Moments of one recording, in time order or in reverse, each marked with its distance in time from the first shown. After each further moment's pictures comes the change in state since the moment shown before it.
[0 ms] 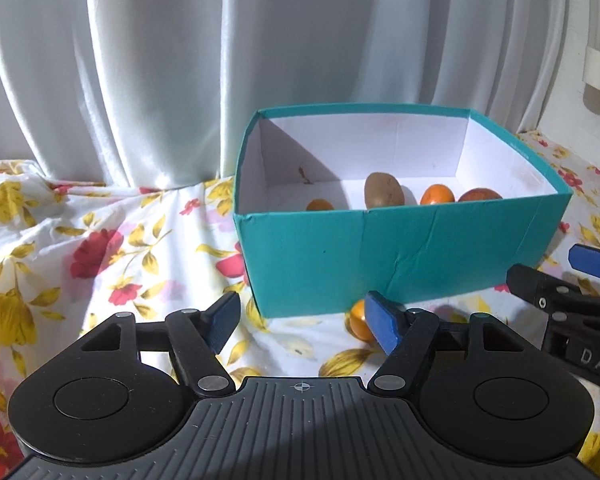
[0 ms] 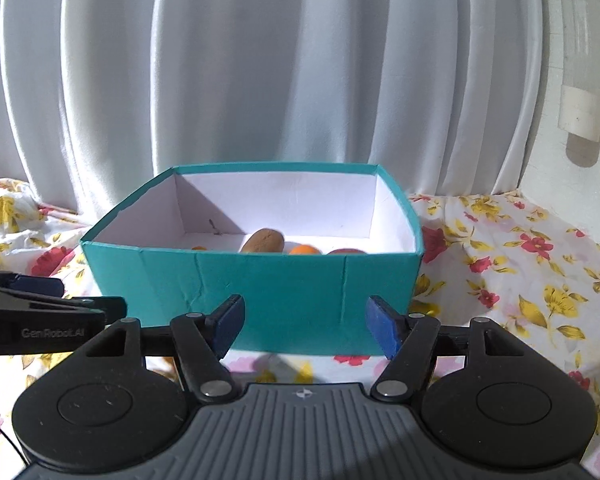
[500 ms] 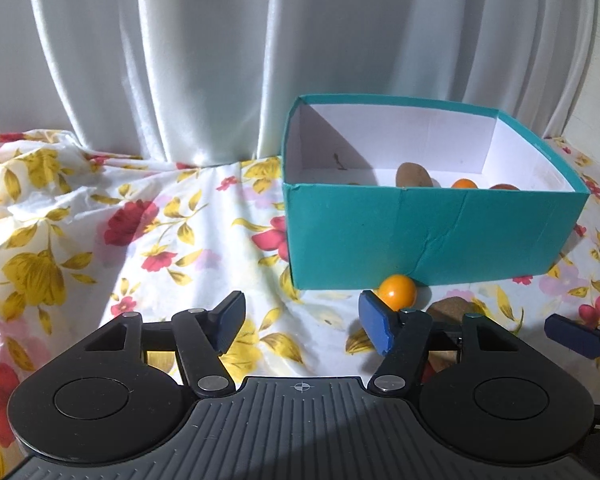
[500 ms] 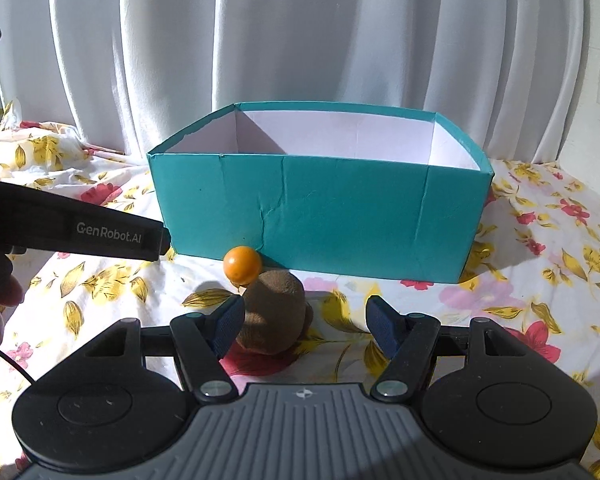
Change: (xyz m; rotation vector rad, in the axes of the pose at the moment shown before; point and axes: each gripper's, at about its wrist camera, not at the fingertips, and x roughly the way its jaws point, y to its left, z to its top) left arm -0.022 0.018 -0.014 -0.079 0.008 0.073; right arm -0.009 0.035 -0.039 -0.051 0.093 0.083
